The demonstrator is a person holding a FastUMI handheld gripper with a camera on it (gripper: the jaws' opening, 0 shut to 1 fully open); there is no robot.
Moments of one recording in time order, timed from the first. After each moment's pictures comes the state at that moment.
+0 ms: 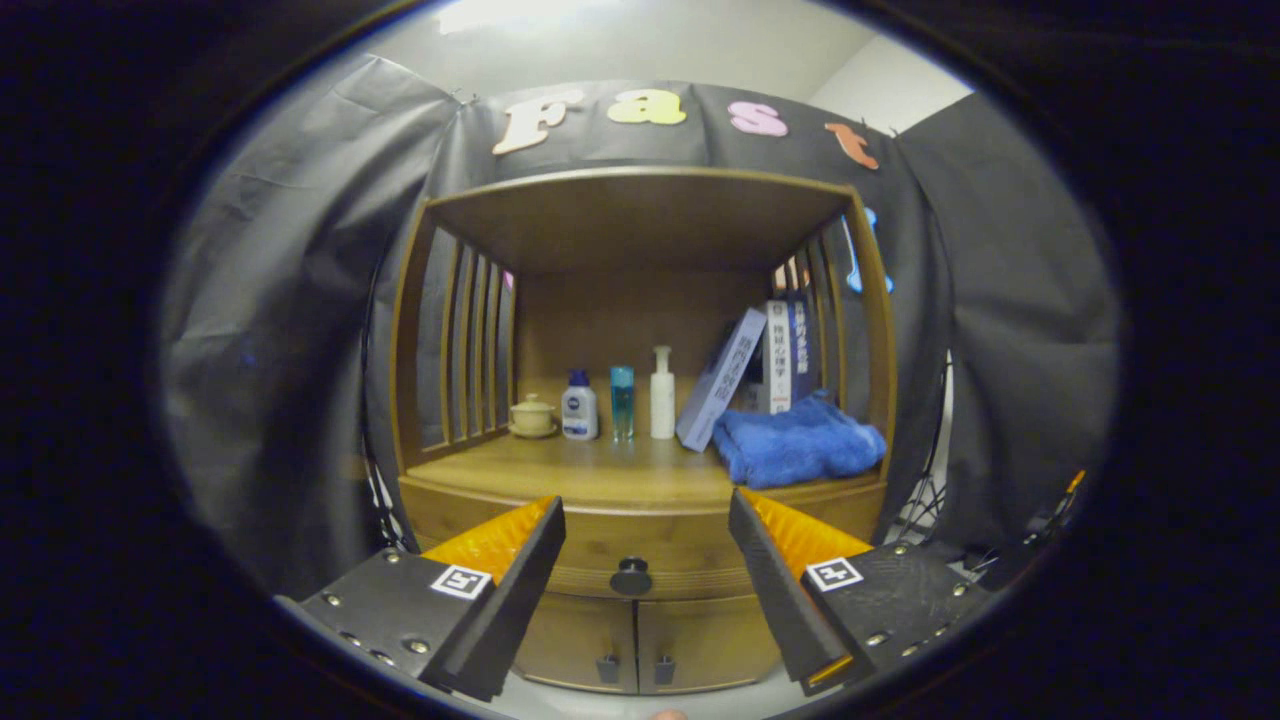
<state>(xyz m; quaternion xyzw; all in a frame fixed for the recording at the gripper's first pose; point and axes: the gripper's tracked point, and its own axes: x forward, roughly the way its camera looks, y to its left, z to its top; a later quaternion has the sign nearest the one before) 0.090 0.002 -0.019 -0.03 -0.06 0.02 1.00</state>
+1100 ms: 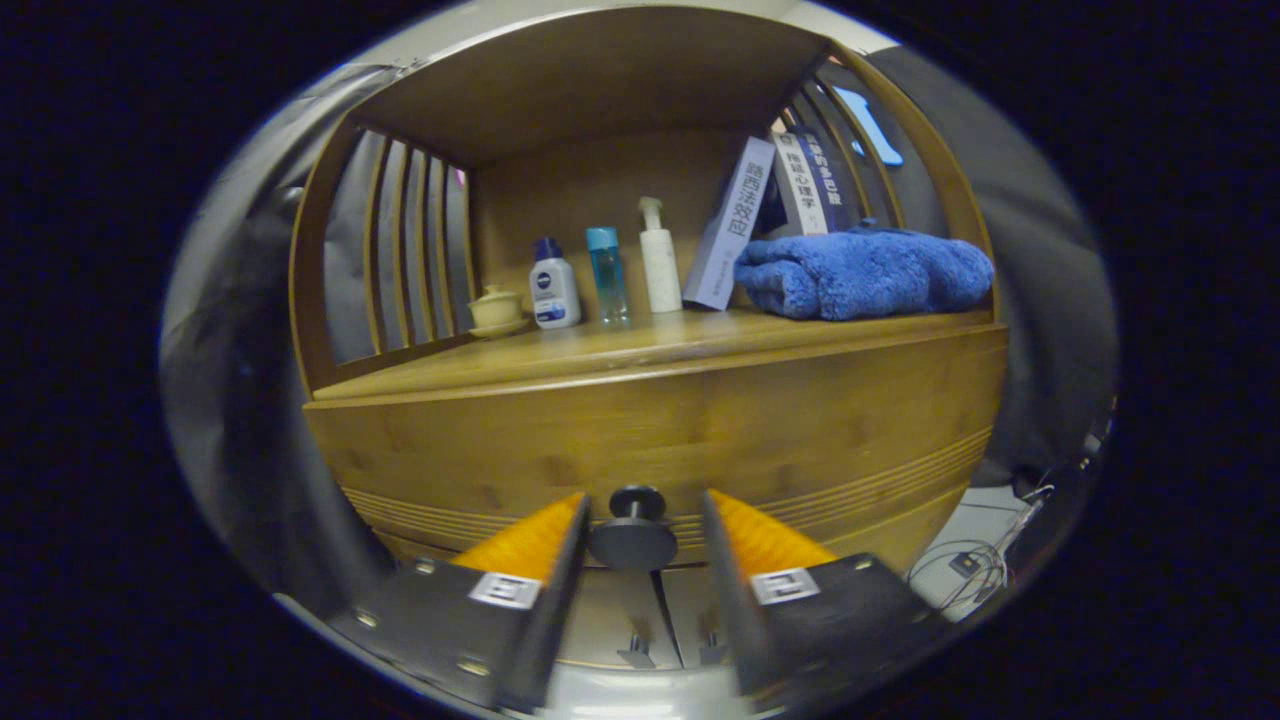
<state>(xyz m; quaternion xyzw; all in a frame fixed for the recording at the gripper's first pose) 0.193 0.006 -0.127 0.06 0.07 0.03 1.00</state>
